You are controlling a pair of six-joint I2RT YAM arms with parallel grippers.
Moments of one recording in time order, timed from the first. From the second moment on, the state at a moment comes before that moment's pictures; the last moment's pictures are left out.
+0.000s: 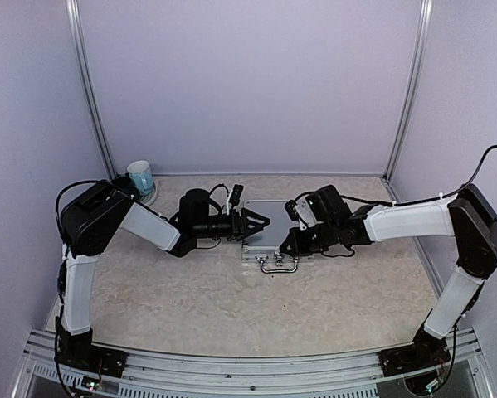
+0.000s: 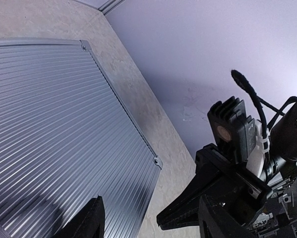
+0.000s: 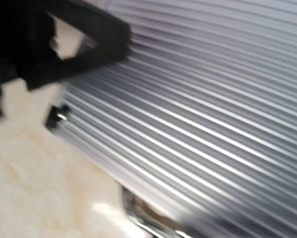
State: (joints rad) left arm -0.67 2.17 1.15 0.87 0.67 -0.85; right arm 0.72 1.70 1.00 -0.08 -0.26 0.48
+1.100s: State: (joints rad) left arm -0.67 2.17 1.14 0.87 0.67 -0.85; right arm 0.85 1.85 1.04 -0.17 0.11 0.20
